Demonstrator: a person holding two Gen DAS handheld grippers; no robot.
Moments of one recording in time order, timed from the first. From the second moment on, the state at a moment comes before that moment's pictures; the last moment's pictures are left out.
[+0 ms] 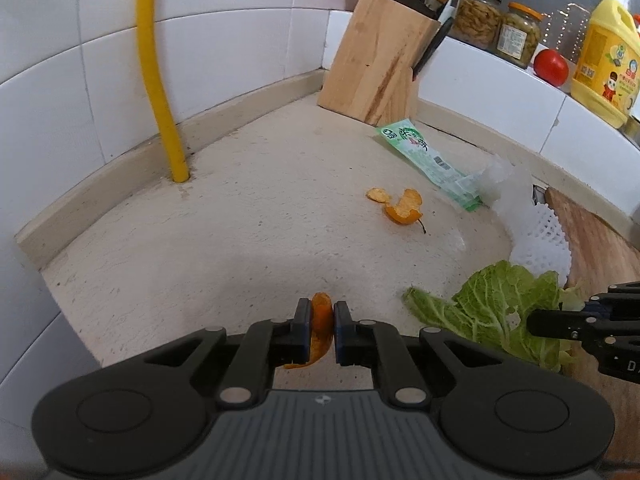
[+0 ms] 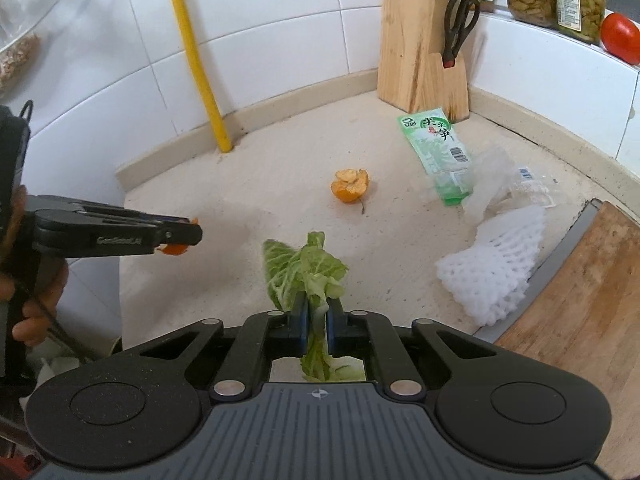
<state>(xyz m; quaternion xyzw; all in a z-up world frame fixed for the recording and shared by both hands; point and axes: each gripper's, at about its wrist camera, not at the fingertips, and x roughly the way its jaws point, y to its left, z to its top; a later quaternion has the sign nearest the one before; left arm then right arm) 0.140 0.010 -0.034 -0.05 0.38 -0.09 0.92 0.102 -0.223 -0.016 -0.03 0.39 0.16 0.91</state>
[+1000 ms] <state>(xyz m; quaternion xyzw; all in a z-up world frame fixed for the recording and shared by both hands) 0.093 0.053 -0.023 -0.11 0.36 -0.09 0.92 0.096 -0.227 0.015 0.12 0.37 0.19 0.90</state>
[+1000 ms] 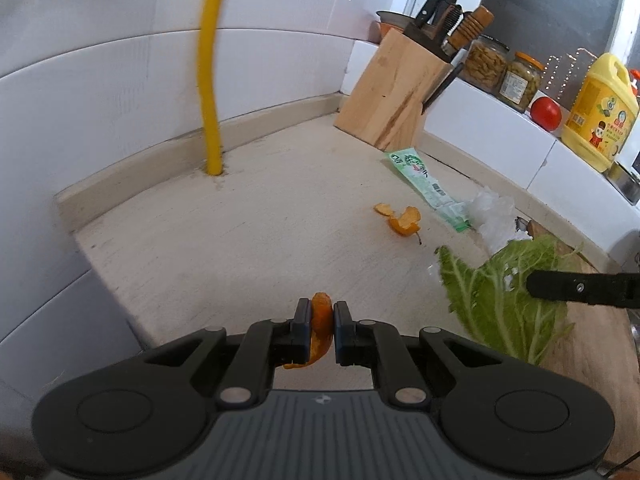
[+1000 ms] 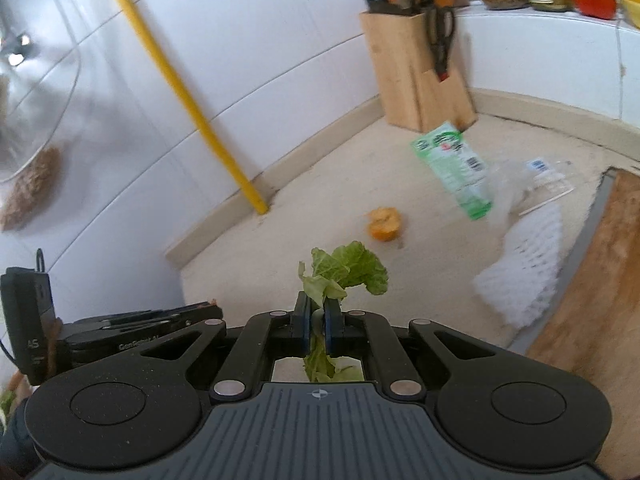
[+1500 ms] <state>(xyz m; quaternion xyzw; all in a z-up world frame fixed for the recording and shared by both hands) 0.021 0.139 -0.036 -0.15 0.36 0.02 0.92 0.096 -0.110 -0.005 0.11 0.41 0.33 0.84</state>
